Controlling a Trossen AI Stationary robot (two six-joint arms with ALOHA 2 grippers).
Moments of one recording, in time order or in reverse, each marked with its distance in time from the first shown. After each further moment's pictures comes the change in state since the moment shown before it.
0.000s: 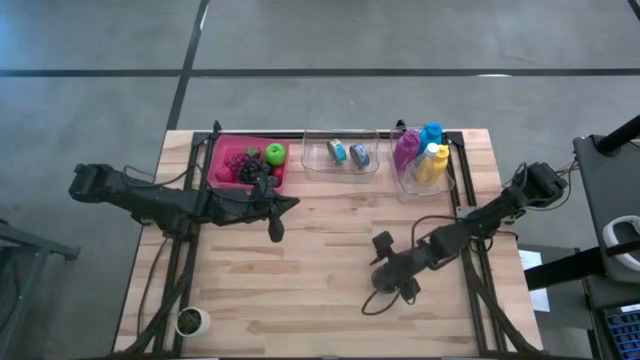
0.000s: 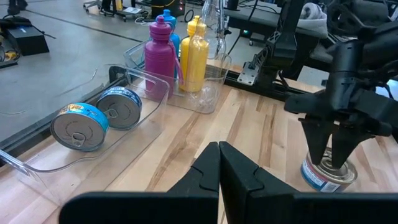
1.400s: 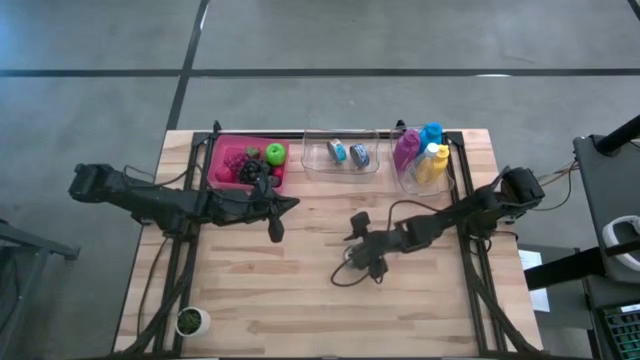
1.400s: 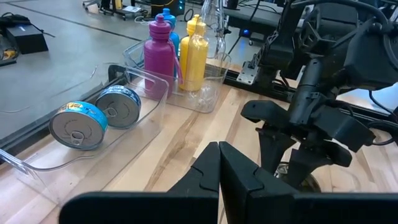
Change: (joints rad) left arm -0.002 0.000 0.000 -0.003 0.000 -0.007; right arm -0.231 0.192 0.044 0.288 0.065 -0.249
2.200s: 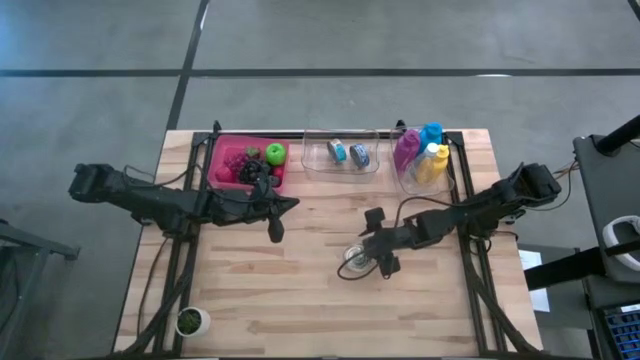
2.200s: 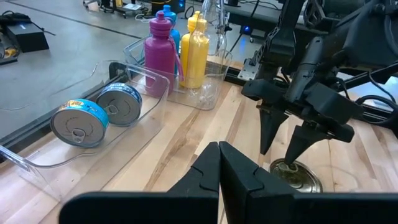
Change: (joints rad) left arm 0.000 0.000 0.000 -0.013 0.000 -0.001; right arm 0.006 -0.143 -0.016 -0.262 -0.004 0.196
